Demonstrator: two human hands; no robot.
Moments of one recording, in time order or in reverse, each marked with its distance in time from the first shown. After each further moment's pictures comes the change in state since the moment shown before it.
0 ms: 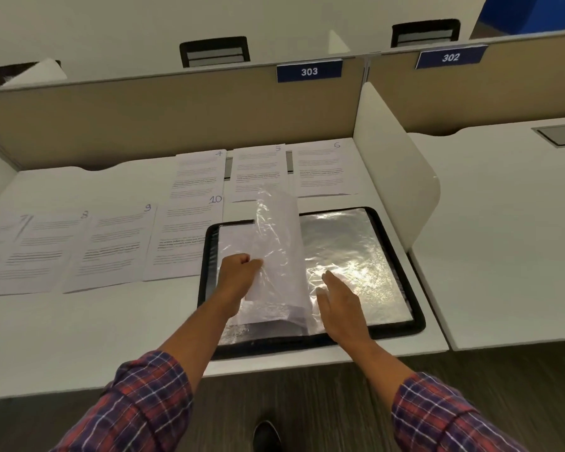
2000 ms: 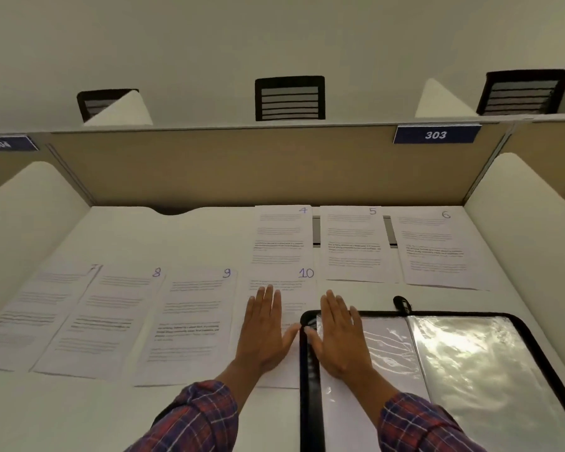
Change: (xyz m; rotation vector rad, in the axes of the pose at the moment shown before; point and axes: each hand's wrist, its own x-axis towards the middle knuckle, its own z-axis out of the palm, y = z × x) left_hand 0.225 -0.060 -0.172 1.074 0.057 0.576; right_hand 0.209 -0.163 0.203 -0.568 -0.221 -0.247
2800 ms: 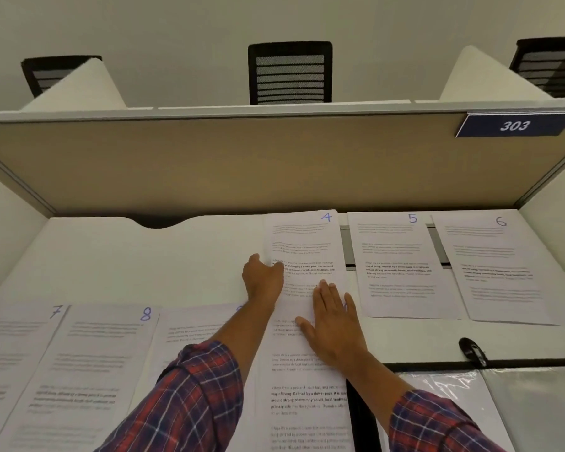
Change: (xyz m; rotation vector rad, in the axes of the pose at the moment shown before) left_hand 0.226 -0.096 -0.048 -0.952 0.087 -0.800; right_hand 0.180 -0.068 0.027 -0.042 -0.143 0.032
